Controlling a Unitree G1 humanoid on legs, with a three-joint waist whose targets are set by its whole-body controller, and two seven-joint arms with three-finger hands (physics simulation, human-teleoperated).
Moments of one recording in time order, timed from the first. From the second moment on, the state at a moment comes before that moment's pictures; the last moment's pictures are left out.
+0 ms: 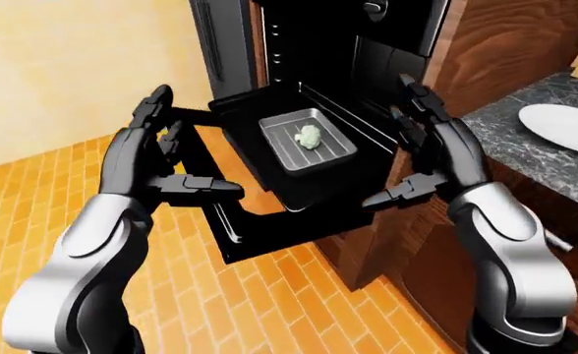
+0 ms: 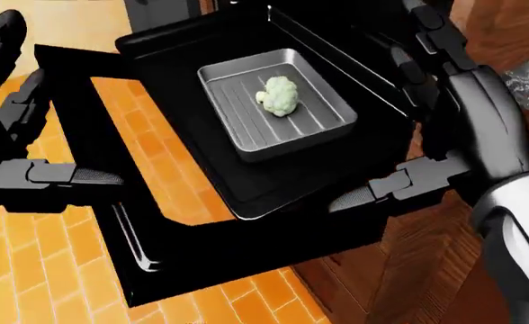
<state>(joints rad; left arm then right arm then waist) -0.49 0.29 0.29 -0.70 -0.39 1.15 0.06 -0.45 -0.23 -0.17 -0.58 0.09 0.83 0.26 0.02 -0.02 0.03</state>
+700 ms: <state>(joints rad) -0.47 0.26 0.26 -0.70 -0.32 1.13 0.04 -0.49 -0.27 -0.18 -0.57 0.10 0.81 0.31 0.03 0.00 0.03</state>
